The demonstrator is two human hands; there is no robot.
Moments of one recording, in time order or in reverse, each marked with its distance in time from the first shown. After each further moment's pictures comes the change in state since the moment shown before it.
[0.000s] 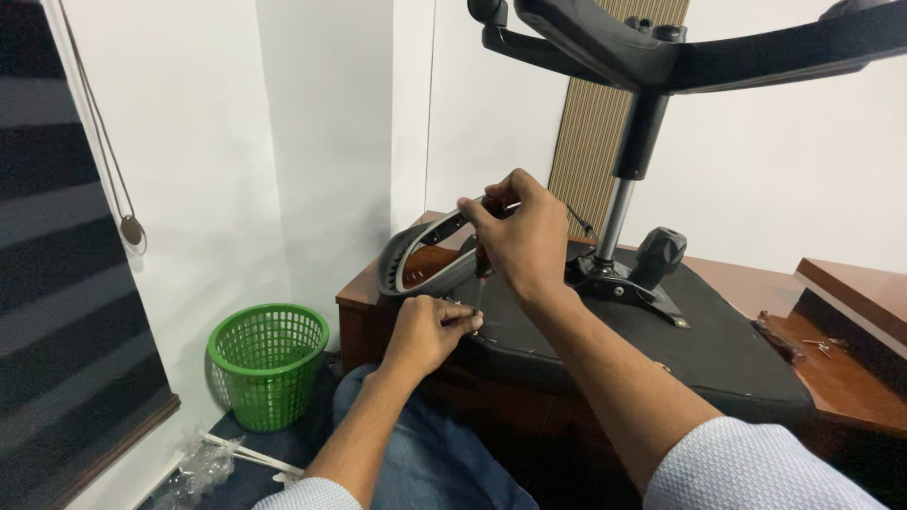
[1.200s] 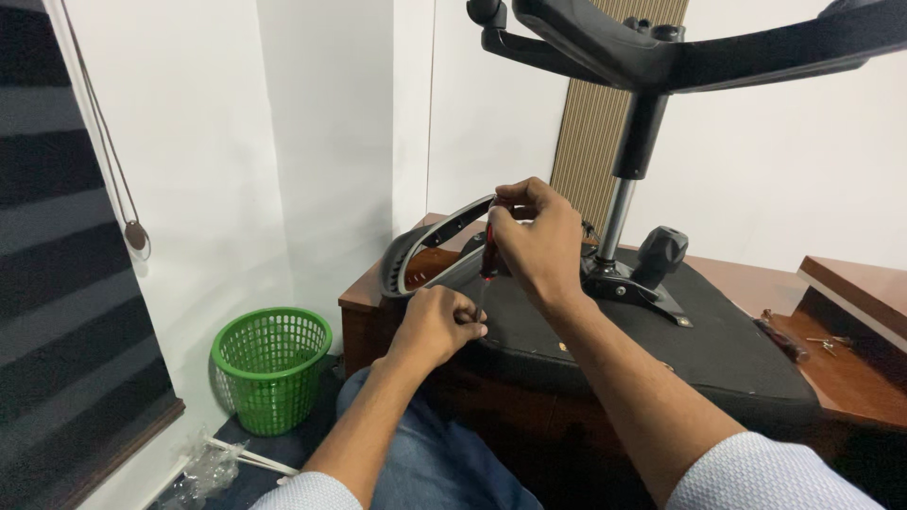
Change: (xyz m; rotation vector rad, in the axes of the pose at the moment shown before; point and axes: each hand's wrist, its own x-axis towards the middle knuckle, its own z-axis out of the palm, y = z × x) left_hand 0.004 0.034 -0.016 0.147 -0.136 -0.048; right_hand -0.001 0.012 -0.011 0.115 -0.040 0.012
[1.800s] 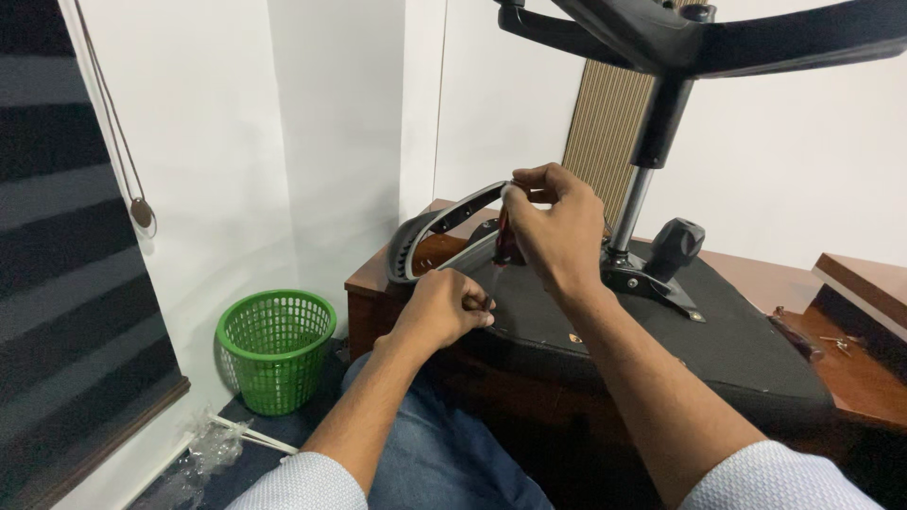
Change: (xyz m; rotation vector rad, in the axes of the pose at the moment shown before) left_hand 0.006 -0.003 -0.004 -0.021 -0.091 -0.052; right_hand -0.002 -0.005 -0.002 0.012 -0.014 0.085
